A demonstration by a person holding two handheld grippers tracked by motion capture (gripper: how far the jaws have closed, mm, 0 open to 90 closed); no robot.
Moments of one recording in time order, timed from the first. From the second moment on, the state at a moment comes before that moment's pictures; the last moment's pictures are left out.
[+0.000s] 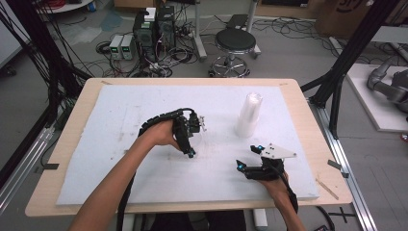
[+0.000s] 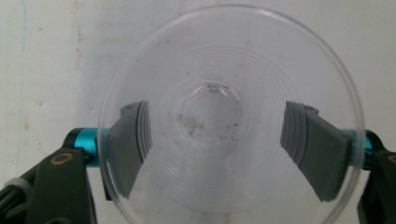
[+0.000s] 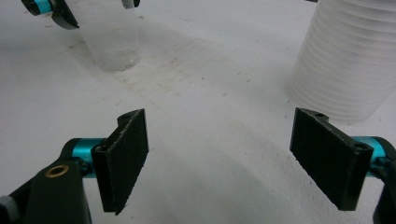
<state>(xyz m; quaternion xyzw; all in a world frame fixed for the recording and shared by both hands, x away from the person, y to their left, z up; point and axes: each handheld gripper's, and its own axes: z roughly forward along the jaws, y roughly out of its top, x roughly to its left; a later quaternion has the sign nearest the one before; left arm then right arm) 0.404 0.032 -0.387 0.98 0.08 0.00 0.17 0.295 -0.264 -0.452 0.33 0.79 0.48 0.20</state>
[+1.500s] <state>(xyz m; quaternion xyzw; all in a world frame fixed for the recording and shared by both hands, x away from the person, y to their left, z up) 0.351 0.167 -0.399 0.91 0.21 0.05 0.37 0.294 -0.266 -0.453 0.33 0.78 0.49 0.20</state>
